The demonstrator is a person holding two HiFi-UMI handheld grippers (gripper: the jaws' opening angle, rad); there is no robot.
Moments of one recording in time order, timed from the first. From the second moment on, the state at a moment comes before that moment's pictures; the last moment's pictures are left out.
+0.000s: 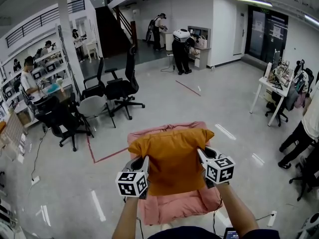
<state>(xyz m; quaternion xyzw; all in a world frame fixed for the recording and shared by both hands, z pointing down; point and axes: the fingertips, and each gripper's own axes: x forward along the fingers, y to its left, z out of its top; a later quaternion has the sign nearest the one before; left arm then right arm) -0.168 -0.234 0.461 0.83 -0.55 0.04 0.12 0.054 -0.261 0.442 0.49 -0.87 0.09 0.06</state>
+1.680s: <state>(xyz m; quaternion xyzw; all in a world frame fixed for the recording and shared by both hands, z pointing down) -0.100 -0.086 0.446 0.82 -0.56 0.03 0.11 0.122 -0.118 0.430 0.48 -0.87 0.08 0.03</state>
